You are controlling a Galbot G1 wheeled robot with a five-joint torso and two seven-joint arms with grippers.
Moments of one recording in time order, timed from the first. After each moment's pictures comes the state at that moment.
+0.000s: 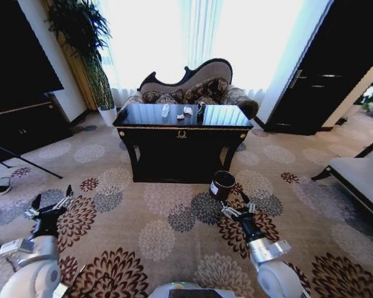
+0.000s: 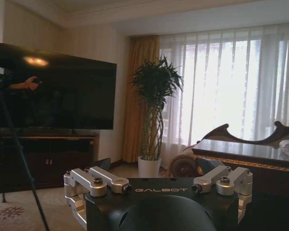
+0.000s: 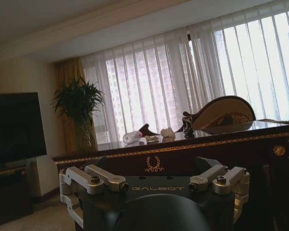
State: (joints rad) left arm 1.66 -1.38 -1.07 -2.18 -0.52 -0.01 -0.07; right arm -1.69 1.18 0.53 2.15 0.50 0.28 -0.08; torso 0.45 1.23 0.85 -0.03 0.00
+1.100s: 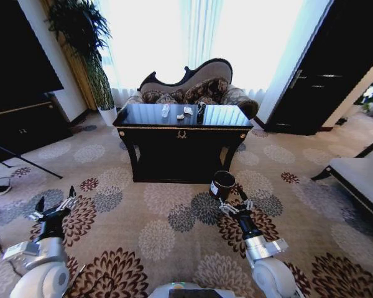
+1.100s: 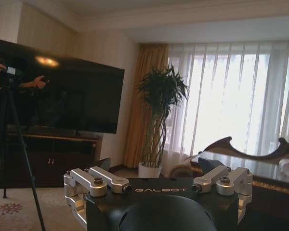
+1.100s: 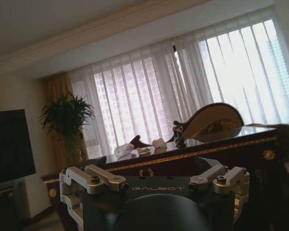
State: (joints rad) left arm 1.68 -1.43 -1.05 -2.30 -0.56 0.02 -0.14; right arm -1.67 1.25 0.55 2.15 0.52 0.27 -0.09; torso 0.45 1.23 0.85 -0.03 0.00
